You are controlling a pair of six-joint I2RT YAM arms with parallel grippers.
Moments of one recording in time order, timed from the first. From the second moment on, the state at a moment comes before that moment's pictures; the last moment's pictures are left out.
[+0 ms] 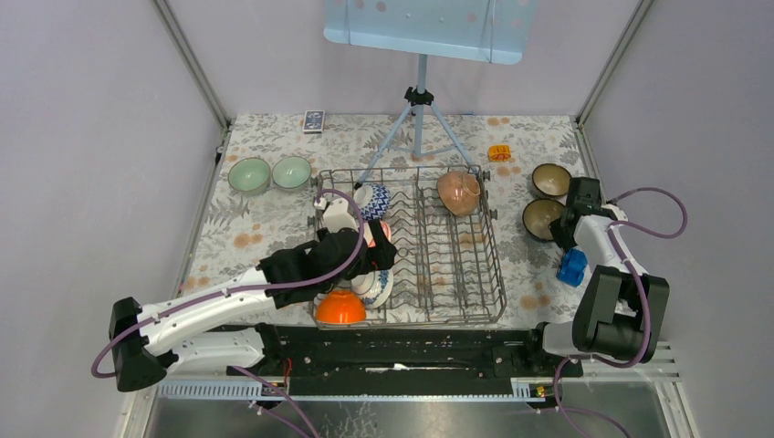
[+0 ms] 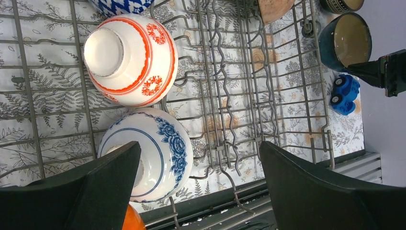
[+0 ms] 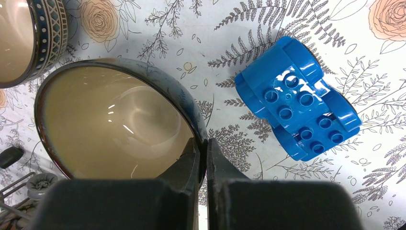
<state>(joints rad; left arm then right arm) -1.09 1.02 0.87 -0.52 -0.49 -0.98 -0.24 1.37 0.83 -0.57 0.30 0.95</state>
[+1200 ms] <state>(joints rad) -1.09 0.99 0.87 -0.53 -0.49 -0.96 -0.25 1.28 0.85 -0.63 0.25 0.90</state>
